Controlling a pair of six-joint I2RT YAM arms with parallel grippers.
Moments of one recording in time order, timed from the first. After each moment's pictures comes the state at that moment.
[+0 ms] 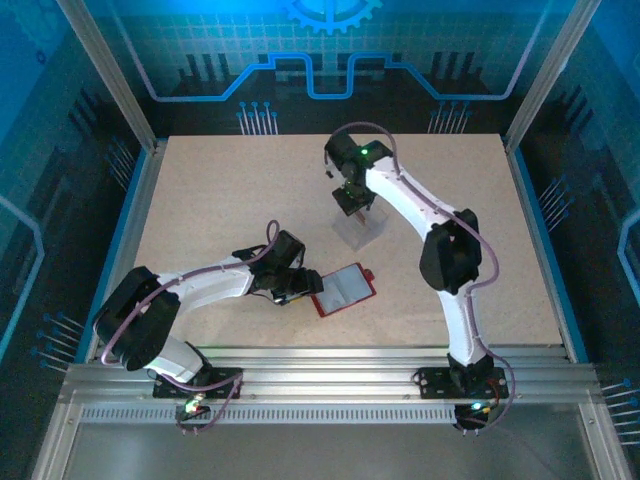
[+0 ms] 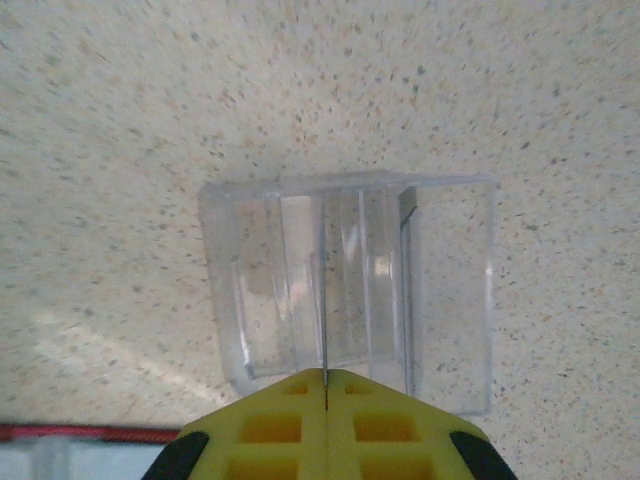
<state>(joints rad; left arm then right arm) -0.66 1.50 0.78 -0.39 0.29 -0.94 0.56 2.14 2.09 -1.22 0.17 -0.03</state>
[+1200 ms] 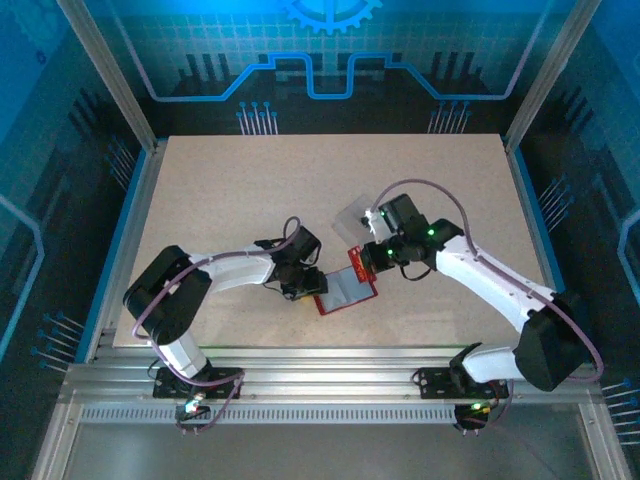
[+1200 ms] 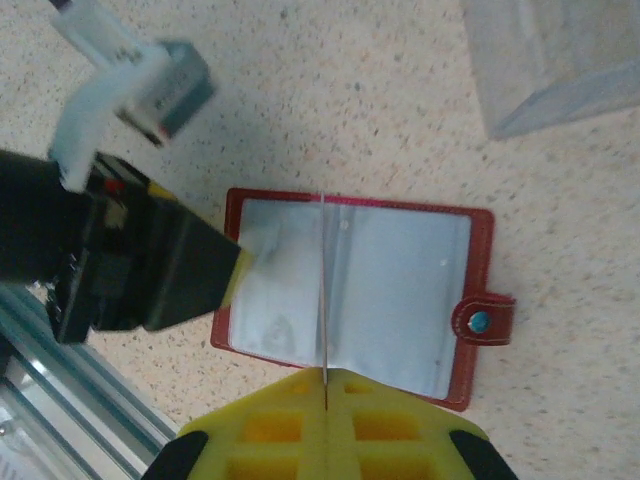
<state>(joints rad) -0.66 1.70 0.92 -0.45 0.26 -0.86 0.56 1.35 1.00 -0.69 -0.29 0.28</state>
